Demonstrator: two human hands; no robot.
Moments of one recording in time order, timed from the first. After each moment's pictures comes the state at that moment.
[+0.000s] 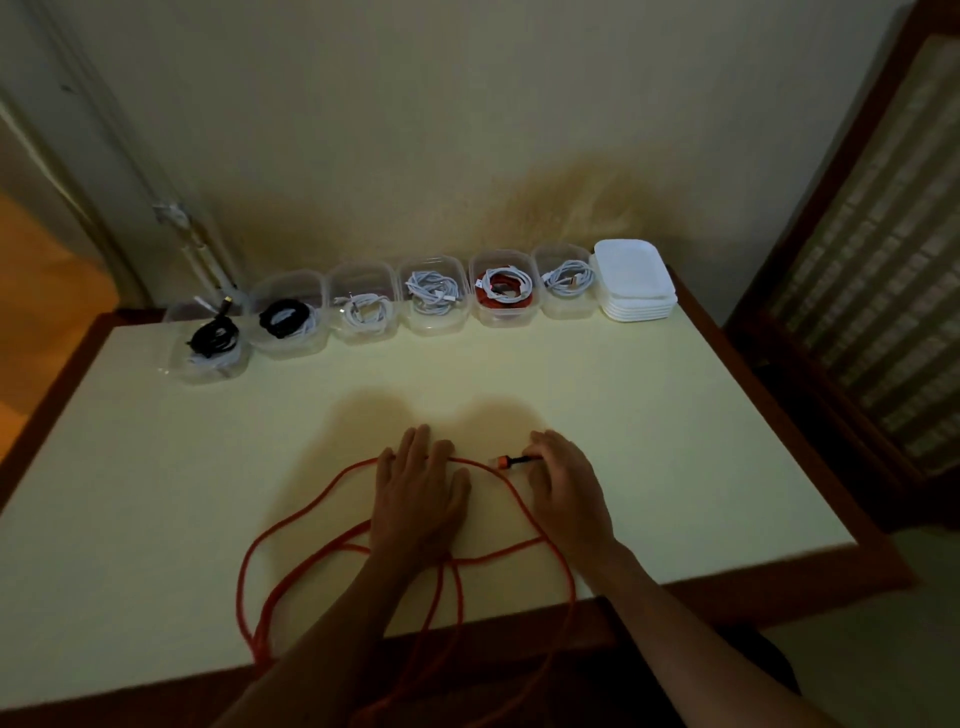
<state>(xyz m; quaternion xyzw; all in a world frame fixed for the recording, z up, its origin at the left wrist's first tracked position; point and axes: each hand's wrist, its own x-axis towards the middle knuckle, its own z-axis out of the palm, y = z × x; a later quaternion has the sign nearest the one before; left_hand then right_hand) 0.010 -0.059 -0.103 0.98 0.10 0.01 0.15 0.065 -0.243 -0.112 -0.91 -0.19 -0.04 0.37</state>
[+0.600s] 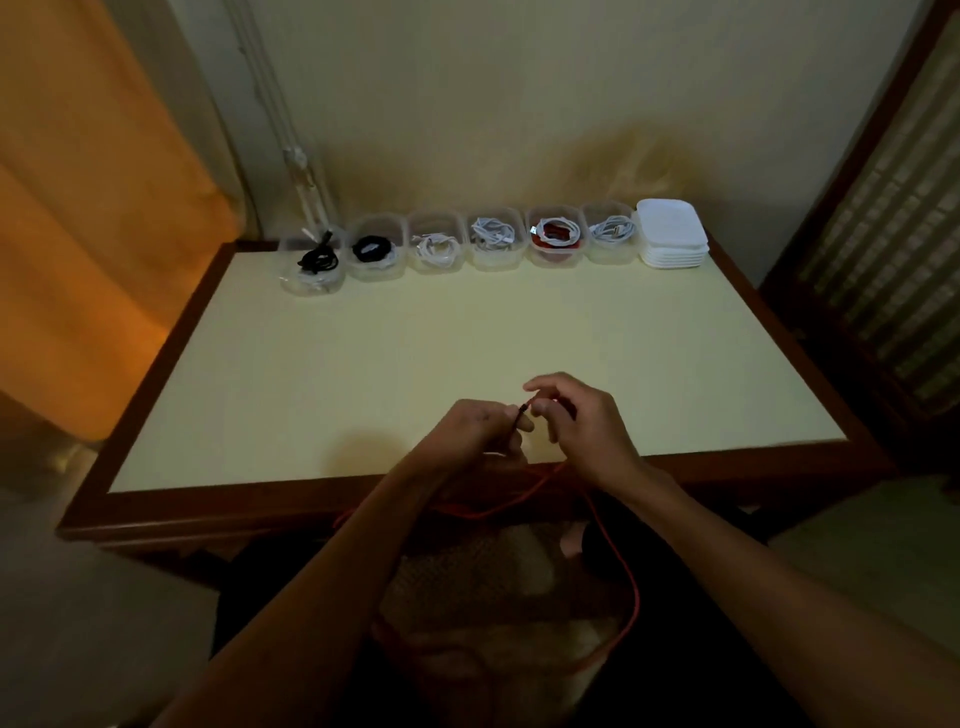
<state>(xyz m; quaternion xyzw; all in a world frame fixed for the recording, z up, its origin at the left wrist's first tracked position) -0.119 -0.073 -0.026 0.67 0.11 -0.10 0.72 -0.053 -0.235 -0.034 -0.81 -0.27 0.04 0.52</state>
